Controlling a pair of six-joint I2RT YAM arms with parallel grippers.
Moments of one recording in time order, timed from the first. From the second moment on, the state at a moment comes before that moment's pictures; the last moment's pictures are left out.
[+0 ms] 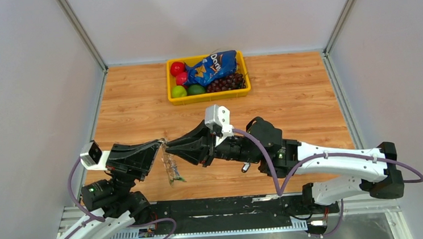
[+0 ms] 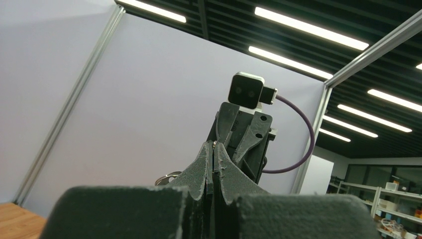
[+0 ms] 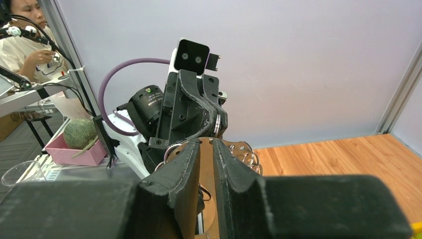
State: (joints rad) left arm -0.88 0.22 0.33 0.85 0.07 -0.76; right arm 1.38 1.22 1.20 0.32 -0.07 0.07
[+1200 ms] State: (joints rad) left arm -0.88 0.23 0.33 0.89 0.10 -0.77; right arm 1.38 1.27 1.22 0.33 -0.08 0.09
